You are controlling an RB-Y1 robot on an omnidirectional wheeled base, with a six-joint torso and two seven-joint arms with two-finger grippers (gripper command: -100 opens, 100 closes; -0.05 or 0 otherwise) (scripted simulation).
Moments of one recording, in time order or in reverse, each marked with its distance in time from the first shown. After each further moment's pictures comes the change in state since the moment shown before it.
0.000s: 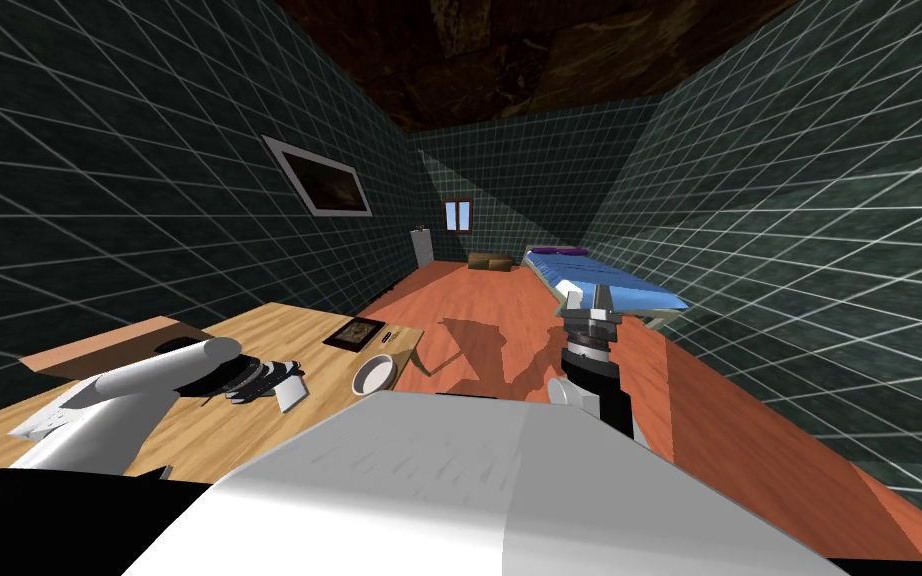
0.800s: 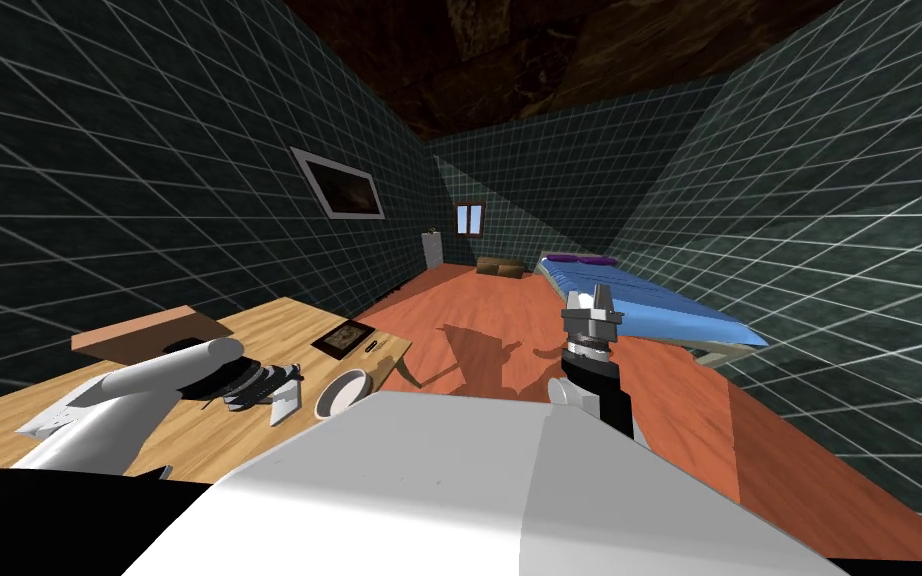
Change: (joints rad) left arm -0.001 0.008 -0.026 0.018 0.001 0.054 0.095; right arm 0.000 0.000 0.000 0.000 0.000 0.000 0.000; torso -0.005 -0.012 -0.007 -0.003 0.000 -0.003
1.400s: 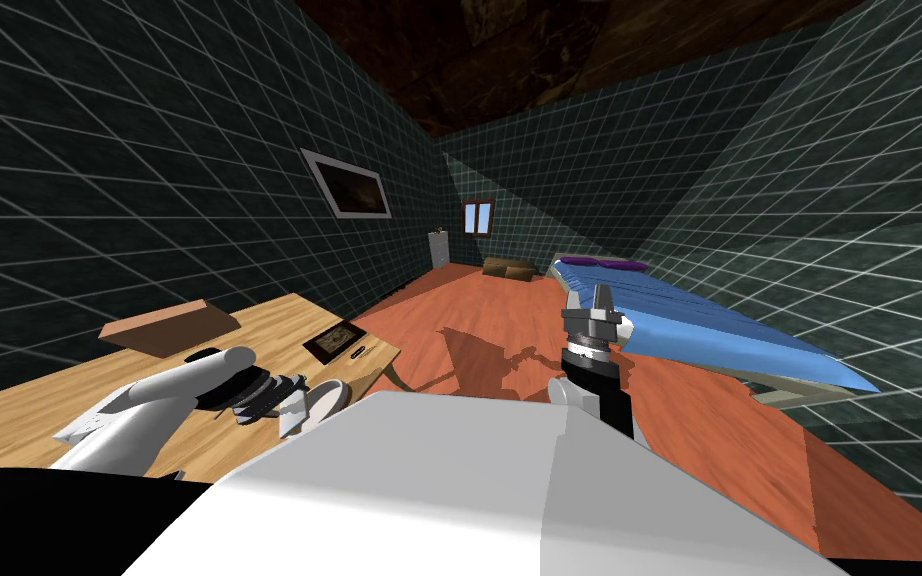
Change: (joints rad) left arm 0.007 -0.047 -0.041 0.029 -0.009 0.021 0.067; right arm 0.000 0.000 0.000 0.000 0.000 0.000 0.000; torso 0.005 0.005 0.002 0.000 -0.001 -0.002
